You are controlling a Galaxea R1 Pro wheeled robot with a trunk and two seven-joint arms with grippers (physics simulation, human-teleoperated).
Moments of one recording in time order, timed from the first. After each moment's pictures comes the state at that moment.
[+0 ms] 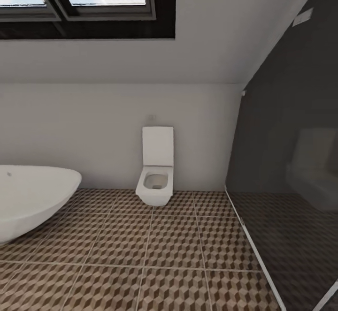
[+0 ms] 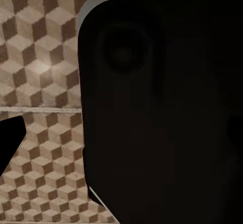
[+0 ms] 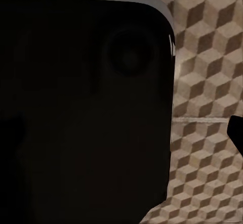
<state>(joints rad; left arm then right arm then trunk) -0.01 0.01 0.00 -0.01 -0.01 -0.03 0.00 0.00 -0.01 -0.01 -0.04 0.00 -0.02 0.01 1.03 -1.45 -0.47</state>
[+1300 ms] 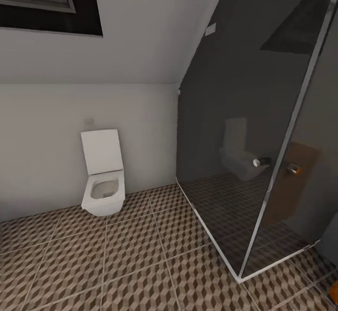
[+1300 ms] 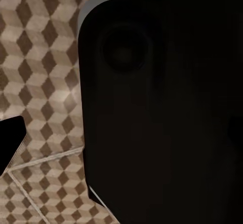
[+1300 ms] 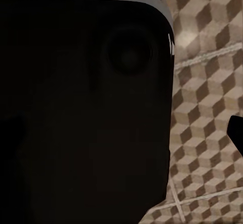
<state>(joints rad) -0.01 0.01 0.00 -0.01 -0.01 -0.03 0.00 0.00 -0.01 -0.01 -0.04 0.00 -0.02 0.01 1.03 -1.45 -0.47</state>
